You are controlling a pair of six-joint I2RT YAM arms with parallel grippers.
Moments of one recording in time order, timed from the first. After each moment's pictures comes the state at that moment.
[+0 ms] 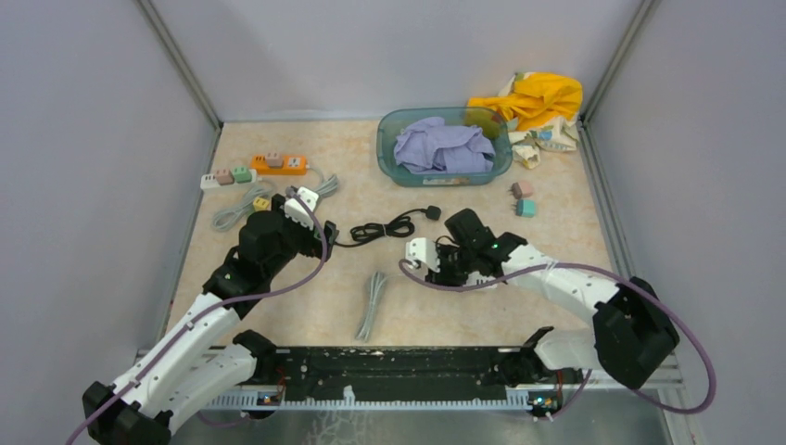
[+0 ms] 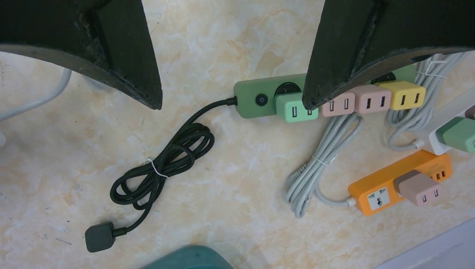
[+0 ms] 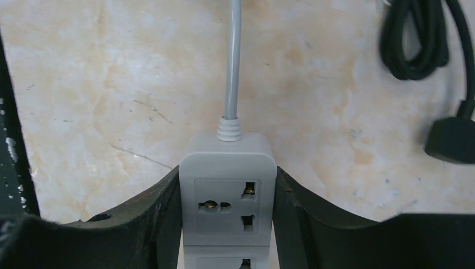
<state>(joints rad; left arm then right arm) -0.54 0.78 0.64 -0.18 -0.10 0.10 0.73 1.29 0.73 -0.46 -0.37 -0.79</state>
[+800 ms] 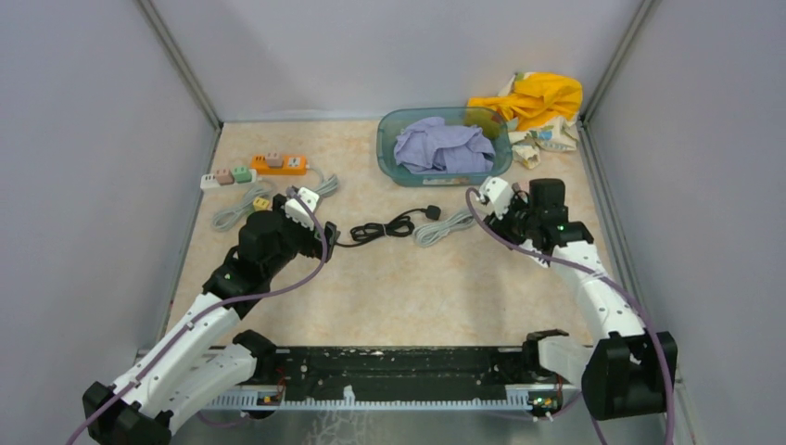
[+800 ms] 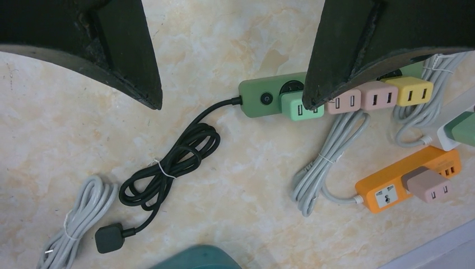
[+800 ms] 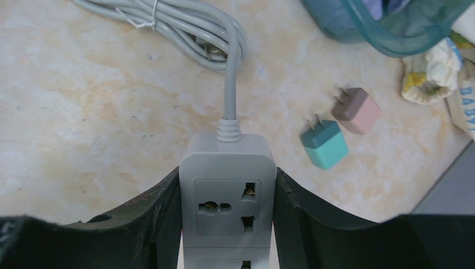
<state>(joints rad) -0.53 0.78 0.64 -0.18 -0.07 0.10 0.13 1.08 0.77 -0.48 -0.32 -0.75</state>
